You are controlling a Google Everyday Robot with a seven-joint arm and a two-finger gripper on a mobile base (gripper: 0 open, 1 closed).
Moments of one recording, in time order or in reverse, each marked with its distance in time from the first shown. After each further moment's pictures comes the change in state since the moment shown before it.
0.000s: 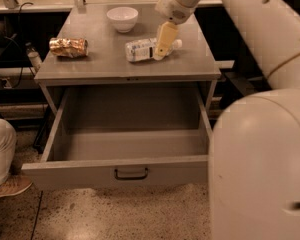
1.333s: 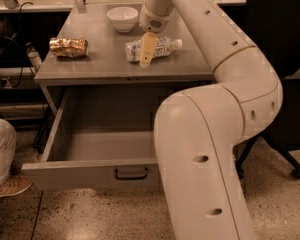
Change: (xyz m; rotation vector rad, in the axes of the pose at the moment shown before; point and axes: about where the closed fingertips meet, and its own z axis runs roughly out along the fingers) arm -0.013 -0.005 0.079 -0.136 0.105 -0.015
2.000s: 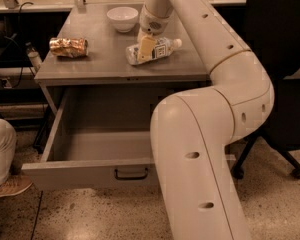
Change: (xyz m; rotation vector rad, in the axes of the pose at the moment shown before) arm 0.002 0.000 0.012 -0.031 -0.016 0.023
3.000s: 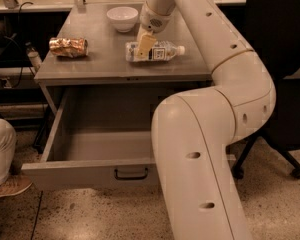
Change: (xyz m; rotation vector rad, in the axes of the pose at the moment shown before) arm -0.007 0.000 -0.009 0.002 -0.038 0.010
